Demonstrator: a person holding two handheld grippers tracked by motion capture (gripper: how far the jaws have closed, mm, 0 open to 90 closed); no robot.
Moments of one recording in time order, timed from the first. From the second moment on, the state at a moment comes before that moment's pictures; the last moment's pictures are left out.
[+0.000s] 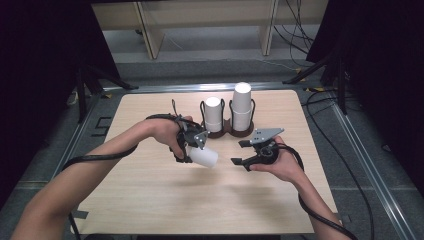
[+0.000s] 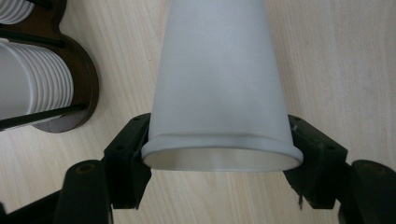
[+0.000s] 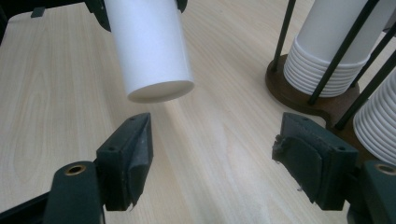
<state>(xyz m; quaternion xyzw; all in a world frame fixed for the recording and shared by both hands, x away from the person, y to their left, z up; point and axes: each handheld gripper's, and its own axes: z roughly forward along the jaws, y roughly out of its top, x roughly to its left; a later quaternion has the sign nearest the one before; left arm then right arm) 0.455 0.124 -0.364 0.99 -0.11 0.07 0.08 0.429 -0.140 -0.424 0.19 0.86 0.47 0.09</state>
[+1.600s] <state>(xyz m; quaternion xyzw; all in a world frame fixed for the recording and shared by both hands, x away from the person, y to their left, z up) 0.449 0.099 -0.365 0.99 -0.13 0.08 0.03 0.433 -0.084 -0.422 0.14 0.88 0.44 0.07</state>
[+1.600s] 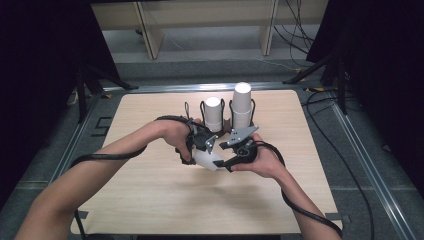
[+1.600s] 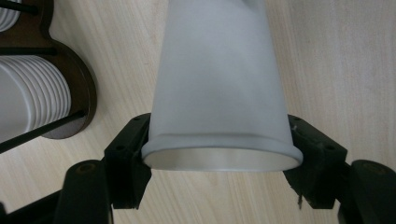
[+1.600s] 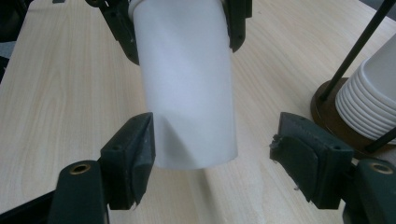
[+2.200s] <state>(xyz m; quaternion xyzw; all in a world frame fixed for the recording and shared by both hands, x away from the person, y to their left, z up) 0.447 0.094 -0.365 0.99 -0.14 0.08 0.03 0.433 -0.071 -0.424 0.12 0.88 0.45 0.06</state>
